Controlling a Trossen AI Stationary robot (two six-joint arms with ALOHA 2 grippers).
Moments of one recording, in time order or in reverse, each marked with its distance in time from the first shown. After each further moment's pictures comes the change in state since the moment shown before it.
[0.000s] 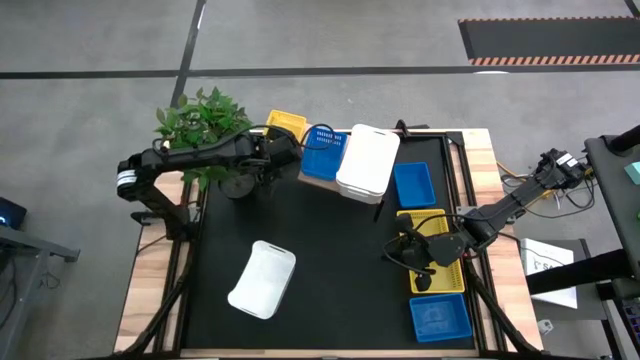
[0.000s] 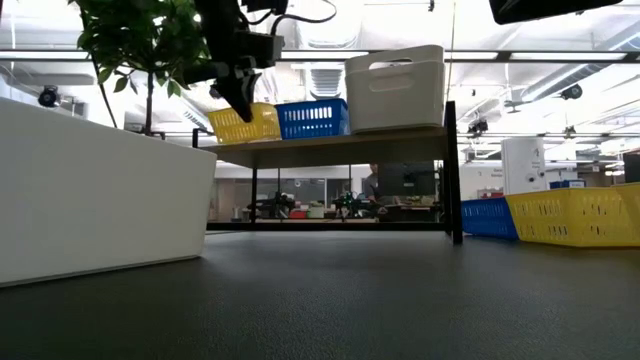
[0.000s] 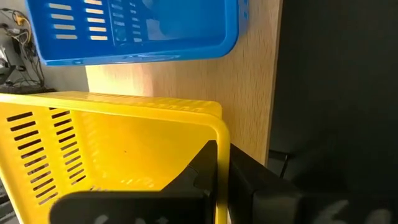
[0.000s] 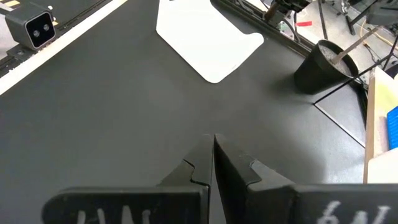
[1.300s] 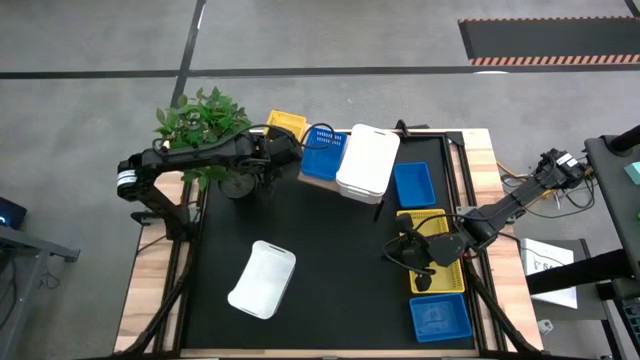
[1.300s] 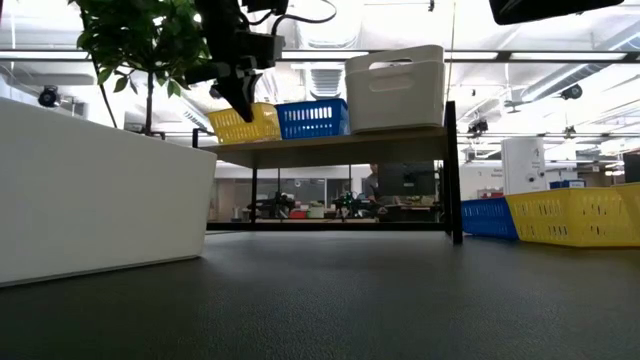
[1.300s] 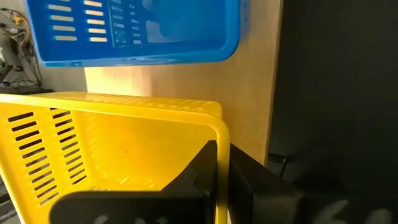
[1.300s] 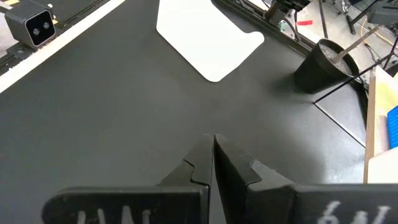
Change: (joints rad) left arm 0.002 0.000 -0.001 0.007 0.013 -0.007; right arm 0.000 0.000 0.000 -0.005 0.000 0.000
